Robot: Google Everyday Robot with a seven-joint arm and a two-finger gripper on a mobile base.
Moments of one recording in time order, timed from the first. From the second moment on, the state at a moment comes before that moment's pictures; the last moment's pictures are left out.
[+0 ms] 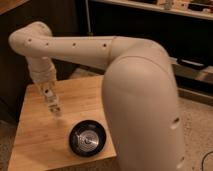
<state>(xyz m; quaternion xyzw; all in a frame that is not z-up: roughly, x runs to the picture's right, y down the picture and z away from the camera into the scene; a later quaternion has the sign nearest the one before) -0.240 -0.014 0.652 -0.32 0.08 0.44 0.83</state>
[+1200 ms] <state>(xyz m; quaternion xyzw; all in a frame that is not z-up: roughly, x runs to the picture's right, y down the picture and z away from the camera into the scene) -0.074 0.020 0.642 -0.37 0.10 0.51 0.77</state>
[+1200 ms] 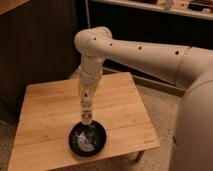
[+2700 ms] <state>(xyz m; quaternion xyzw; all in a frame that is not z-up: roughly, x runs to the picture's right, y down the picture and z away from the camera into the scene) -0.108 0.044 0.596 -0.37 0.07 0.46 0.80</state>
